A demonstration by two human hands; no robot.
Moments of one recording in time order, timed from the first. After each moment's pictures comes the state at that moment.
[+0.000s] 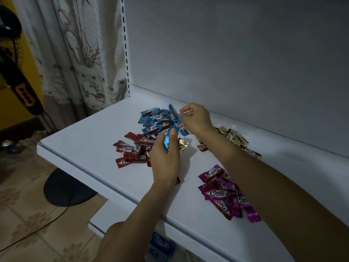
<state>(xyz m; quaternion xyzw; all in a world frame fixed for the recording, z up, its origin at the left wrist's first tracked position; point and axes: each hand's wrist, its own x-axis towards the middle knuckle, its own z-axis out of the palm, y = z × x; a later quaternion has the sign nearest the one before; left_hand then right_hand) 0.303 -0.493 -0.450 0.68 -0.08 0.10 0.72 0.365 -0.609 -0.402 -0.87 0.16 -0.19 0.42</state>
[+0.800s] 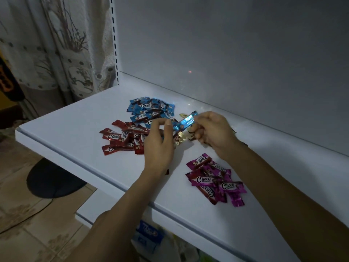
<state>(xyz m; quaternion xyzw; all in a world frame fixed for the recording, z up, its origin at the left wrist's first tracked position) 0.300 -0.495 -0.455 0.70 -0.16 0.07 0.69 0.267 -0.625 -0.394 -0.74 0.18 -0.12 0.63</state>
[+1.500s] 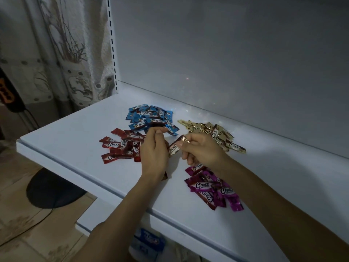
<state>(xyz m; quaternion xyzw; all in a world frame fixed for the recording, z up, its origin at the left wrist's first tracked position) 0.304 -0.493 -0.453 0.68 -0.11 0.06 0.72 0.246 -0.607 -0.404 -0.82 0.12 -0.04 0.56</state>
